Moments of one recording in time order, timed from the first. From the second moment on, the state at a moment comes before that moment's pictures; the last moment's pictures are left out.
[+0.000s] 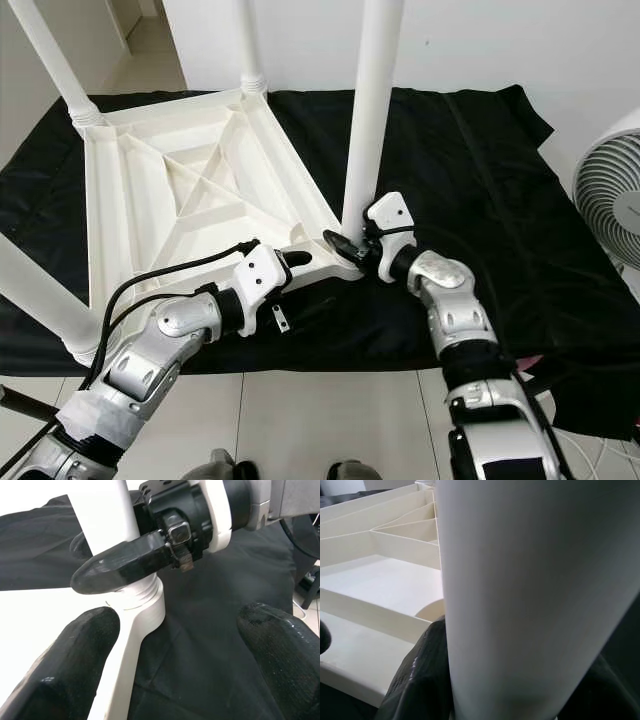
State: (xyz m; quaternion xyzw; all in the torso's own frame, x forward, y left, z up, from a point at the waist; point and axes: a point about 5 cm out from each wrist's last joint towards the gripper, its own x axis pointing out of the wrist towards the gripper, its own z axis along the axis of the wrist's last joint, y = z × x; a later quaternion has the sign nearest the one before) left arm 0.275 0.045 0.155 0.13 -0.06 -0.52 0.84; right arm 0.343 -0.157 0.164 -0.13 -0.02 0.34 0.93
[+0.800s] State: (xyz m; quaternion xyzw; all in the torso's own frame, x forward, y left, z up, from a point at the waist) left arm 0.274 0.044 0.153 0.13 -0.06 -0.52 0.84; right arm 0.304 -0.119 0.165 0.00 -0.03 0.02 1.00
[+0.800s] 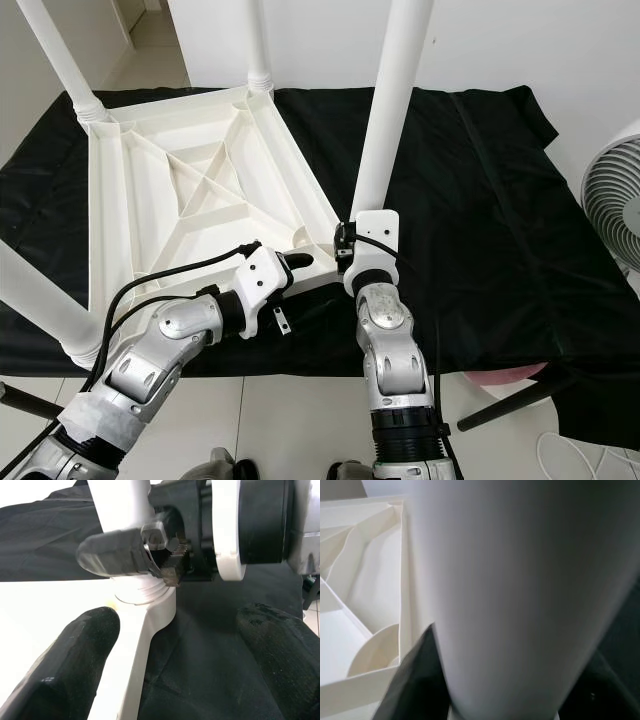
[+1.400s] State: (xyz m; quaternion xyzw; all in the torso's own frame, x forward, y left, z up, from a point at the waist) left arm 0.274 0.044 0.153 0.13 -0.06 -0.52 0.84; right arm 0.305 -0.140 0.165 -0.05 -0.02 0.21 0.98
